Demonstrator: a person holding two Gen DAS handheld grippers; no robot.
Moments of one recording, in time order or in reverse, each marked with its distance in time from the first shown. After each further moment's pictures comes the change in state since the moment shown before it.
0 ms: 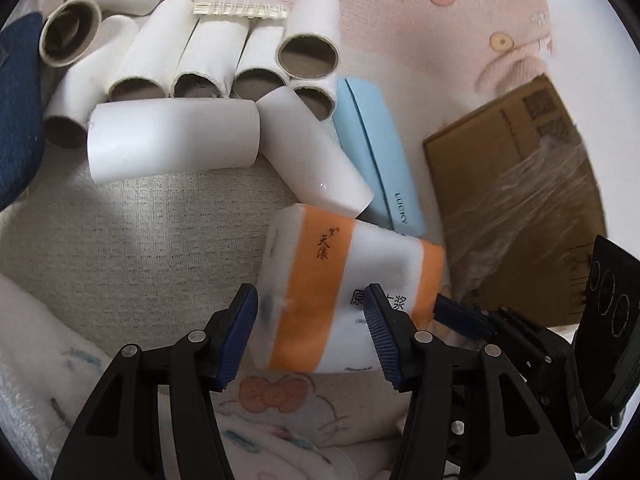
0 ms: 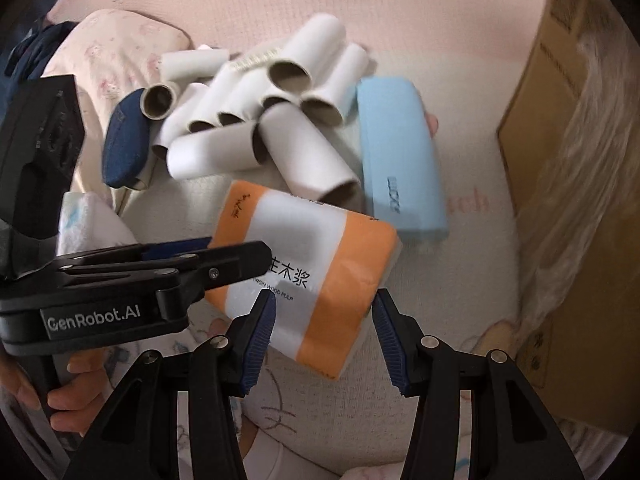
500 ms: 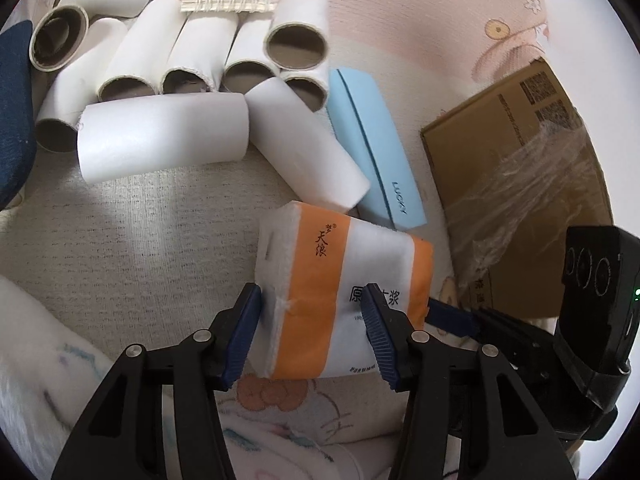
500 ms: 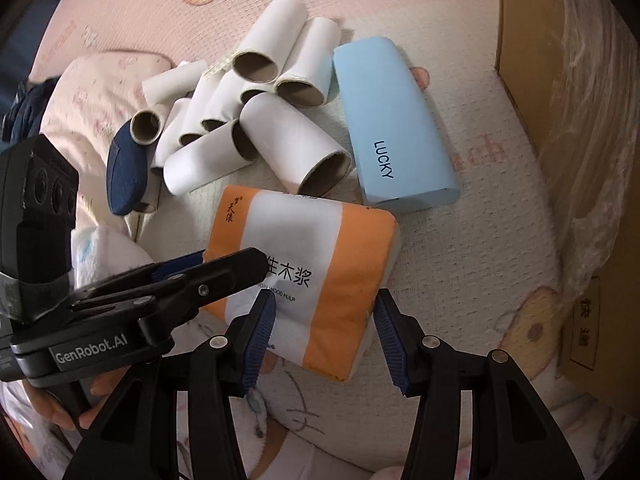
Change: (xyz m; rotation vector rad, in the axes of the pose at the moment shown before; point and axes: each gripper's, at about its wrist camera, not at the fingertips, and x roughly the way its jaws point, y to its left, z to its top) left arm -0.008 -0.001 -0.008 0.029 0.005 0.001; right arm 0.008 -0.020 -0.004 0.169 -0.003 0.146
